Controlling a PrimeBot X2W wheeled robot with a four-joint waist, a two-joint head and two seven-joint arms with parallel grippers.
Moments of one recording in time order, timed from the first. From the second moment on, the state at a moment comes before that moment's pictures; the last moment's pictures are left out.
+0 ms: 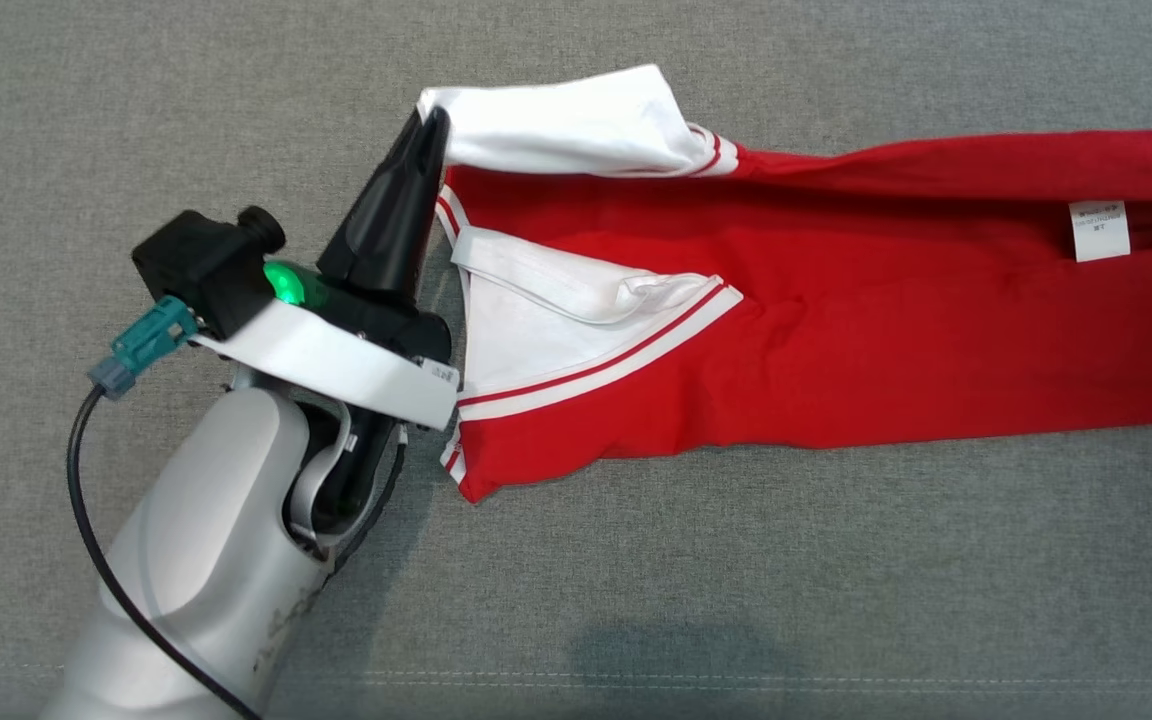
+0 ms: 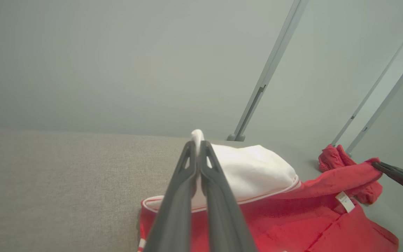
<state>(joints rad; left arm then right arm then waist) -0.65 0.21 -0.49 0.24 -0.70 -0.03 -0.25 -0.53 -0.70 0.26 0.37 0.59 0.13 -0.25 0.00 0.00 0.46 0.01</state>
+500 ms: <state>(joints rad) -0.44 0.22 -0.54 0.05 -0.73 0.04 -0.19 -0.33 -0.62 0.09 0.38 0.45 0.13 -0.25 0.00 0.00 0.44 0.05</state>
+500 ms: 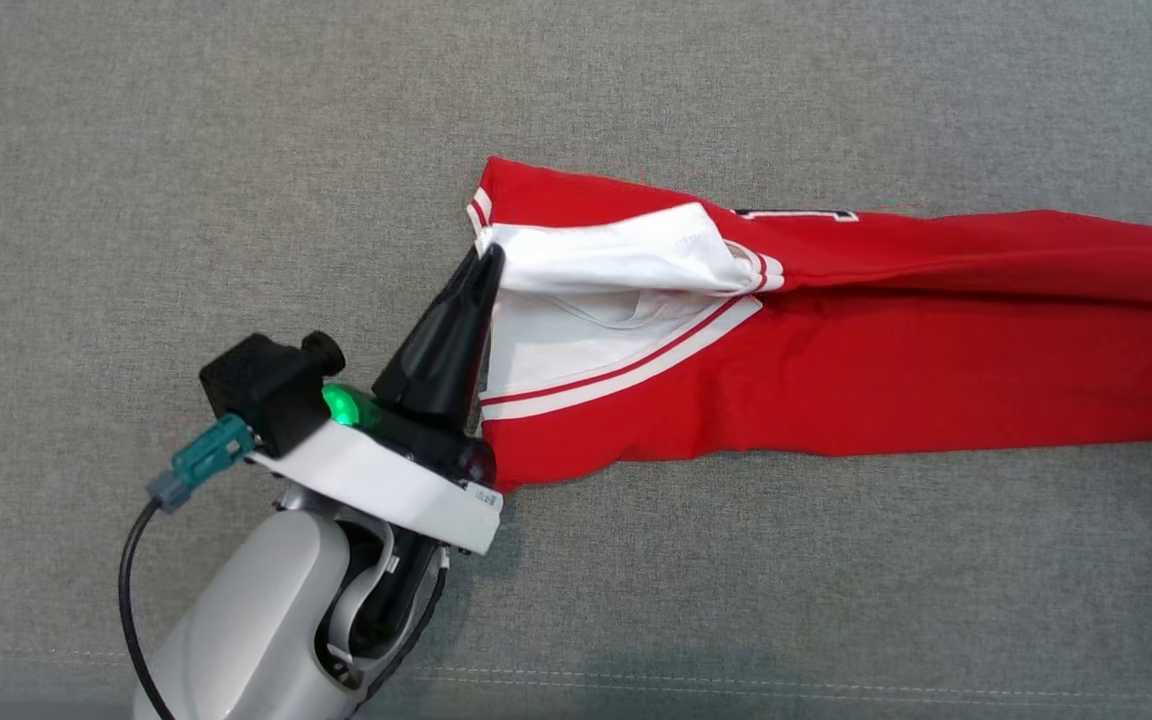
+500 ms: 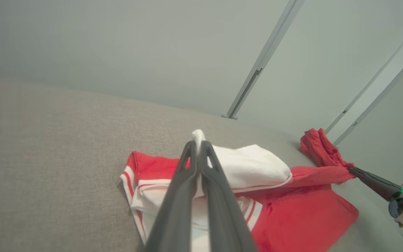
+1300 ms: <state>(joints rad) -0.36 0.23 -0.60 0.11 -0.71 0.11 -0.14 -0.36 -0.56 0.11 0.50 0.40 0.13 -0.25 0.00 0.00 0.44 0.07</state>
